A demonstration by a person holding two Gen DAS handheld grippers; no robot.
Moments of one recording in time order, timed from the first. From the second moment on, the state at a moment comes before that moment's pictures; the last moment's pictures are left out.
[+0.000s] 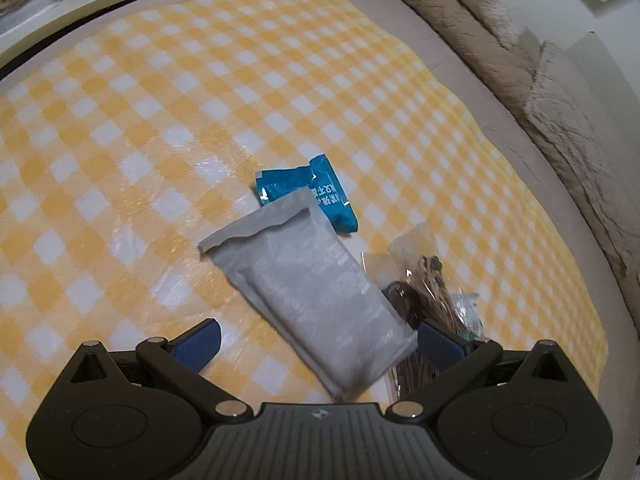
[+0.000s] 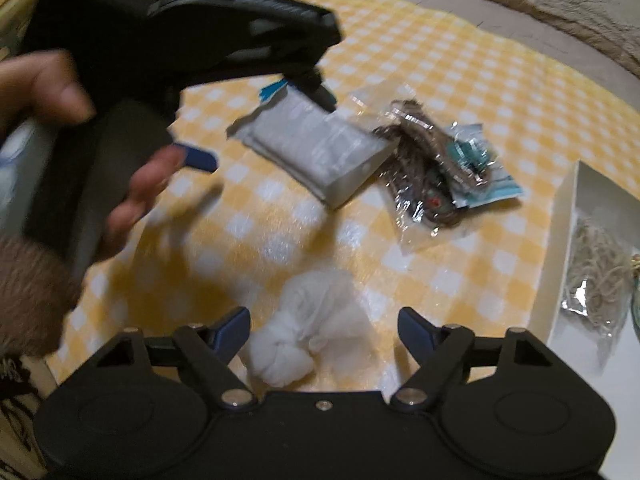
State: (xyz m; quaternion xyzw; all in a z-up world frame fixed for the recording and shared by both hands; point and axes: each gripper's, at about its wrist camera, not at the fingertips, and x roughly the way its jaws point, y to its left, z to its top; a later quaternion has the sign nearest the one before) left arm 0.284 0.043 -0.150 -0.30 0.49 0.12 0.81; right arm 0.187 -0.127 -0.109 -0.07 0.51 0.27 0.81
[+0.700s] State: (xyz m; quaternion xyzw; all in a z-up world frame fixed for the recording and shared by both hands) left arm 0.335 0.002 -0.179 -0.09 0.50 0.10 0.85; right arm 0.198 -0.122 -0.116 -0.11 0.52 0.32 0.78
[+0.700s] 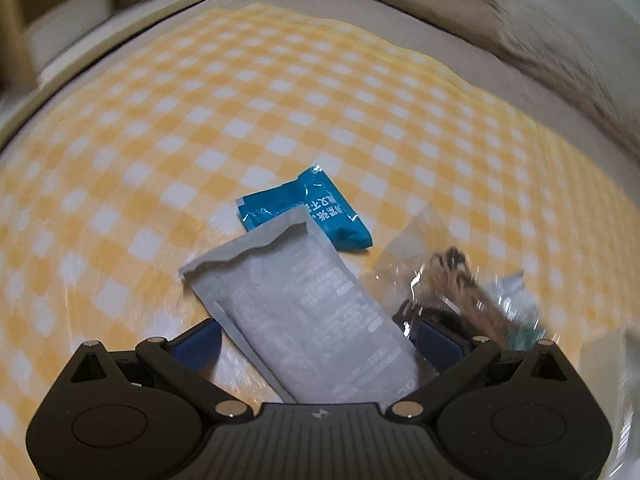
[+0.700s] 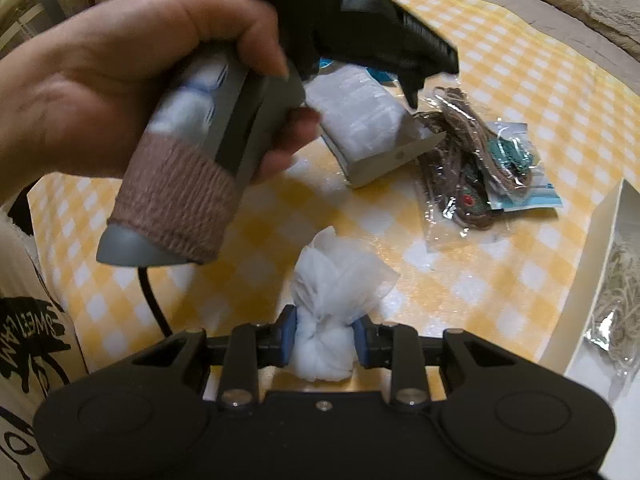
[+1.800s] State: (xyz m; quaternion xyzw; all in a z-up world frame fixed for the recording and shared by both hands) left arm 0.290 0.015 -0.162 0.03 0.53 0.02 0.85; right arm 0.205 -0.162 -0.086 -0.07 0.48 0.26 0.83
